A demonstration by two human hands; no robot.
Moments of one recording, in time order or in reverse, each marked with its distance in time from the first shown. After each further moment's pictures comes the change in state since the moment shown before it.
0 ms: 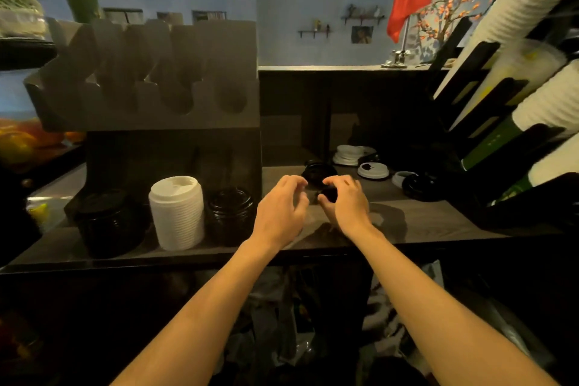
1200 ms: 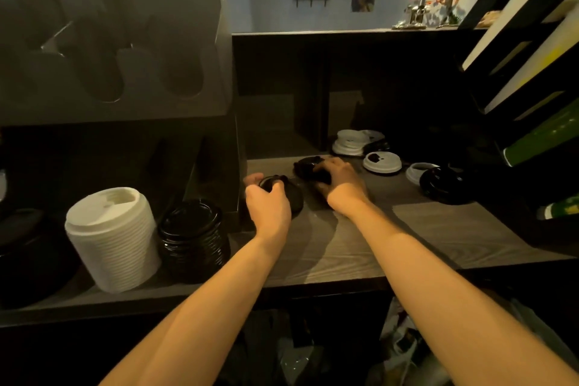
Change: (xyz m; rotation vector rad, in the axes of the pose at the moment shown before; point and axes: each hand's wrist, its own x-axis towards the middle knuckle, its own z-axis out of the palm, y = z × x) left_hand 0.077 -0.040 0.077 -0.683 0.401 -0.873; right_hand 0.115 0.044 0.051 -0.047 -0.193 0.015
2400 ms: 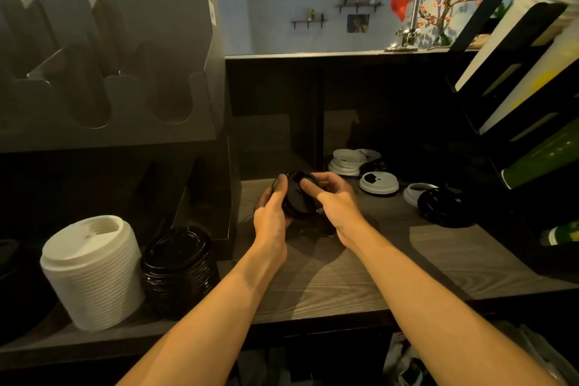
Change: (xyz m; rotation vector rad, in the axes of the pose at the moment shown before) left_hand 0.008 0.003 0.019 -0.388 -0.269 -0.174; right_hand -0.019 -0.020 -0.006 1.136 0.065 0.113
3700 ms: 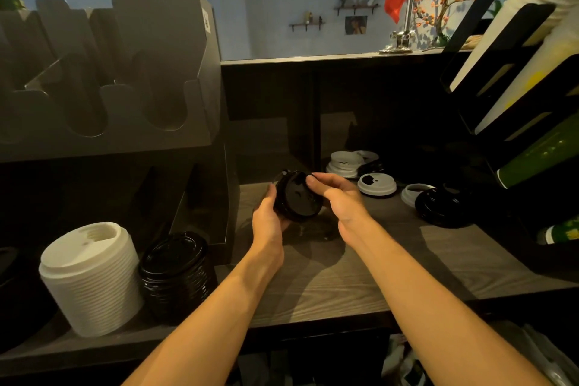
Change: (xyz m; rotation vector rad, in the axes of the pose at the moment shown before) left_hand -0.002 0.001 0.000 0.074 -0.048 0.015; right_hand -0.004 -0.017 -0.006 0.192 0.046 0.109
